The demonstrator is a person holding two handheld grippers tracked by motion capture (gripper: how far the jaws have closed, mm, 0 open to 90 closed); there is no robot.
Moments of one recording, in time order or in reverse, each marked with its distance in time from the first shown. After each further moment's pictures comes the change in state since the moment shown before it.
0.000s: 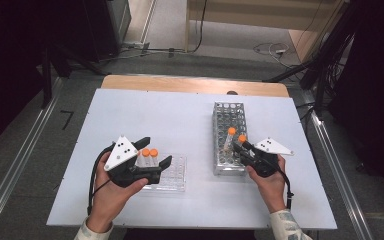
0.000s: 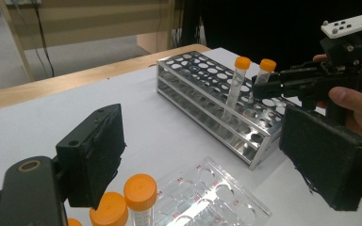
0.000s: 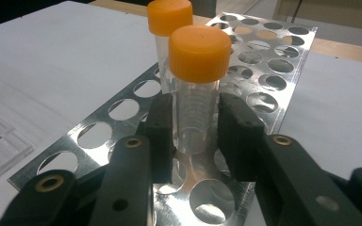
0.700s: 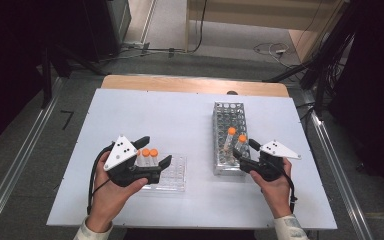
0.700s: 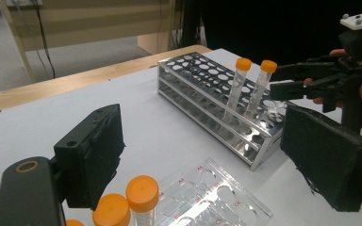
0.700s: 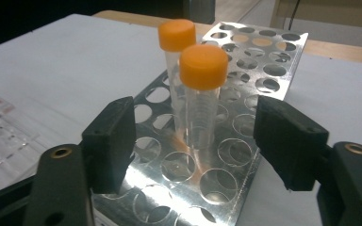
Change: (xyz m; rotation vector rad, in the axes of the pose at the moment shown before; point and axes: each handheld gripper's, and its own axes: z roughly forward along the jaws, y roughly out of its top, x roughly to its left) left arm 0.001 0.001 0.000 -0.002 -0.001 0.000; right arm 0.004 0.003 -0.017 -0.011 0.002 0.043
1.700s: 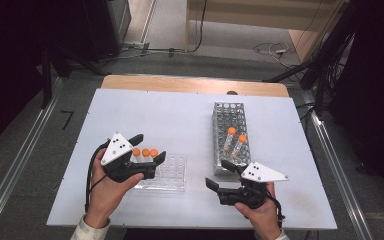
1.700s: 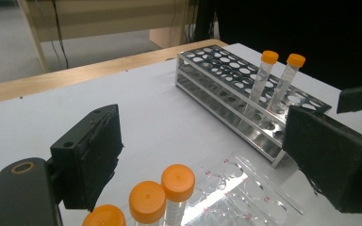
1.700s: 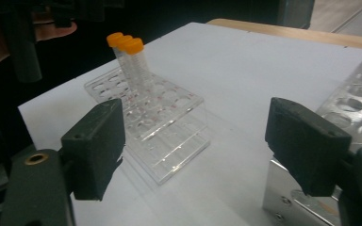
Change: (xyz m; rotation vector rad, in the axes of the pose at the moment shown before) left arm 0.016 -0.006 0.003 0.017 0.049 -0.019; right arm 0.080 0.000 -0.036 -0.024 0.336 -0.035
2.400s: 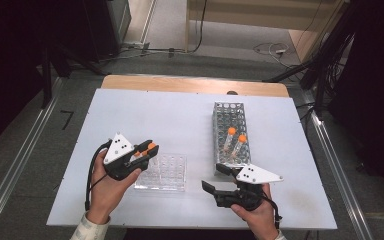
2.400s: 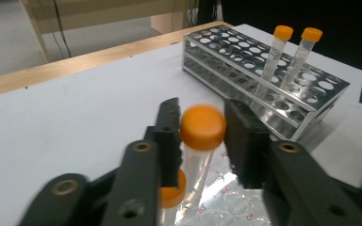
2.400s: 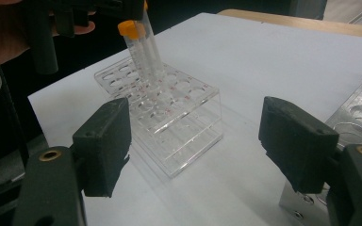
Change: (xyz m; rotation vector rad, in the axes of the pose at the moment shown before) left arm 0.009 -0.007 0.004 0.046 0.000 0.027; right arm 0.007 -0.004 0.007 0.032 0.038 -0.006
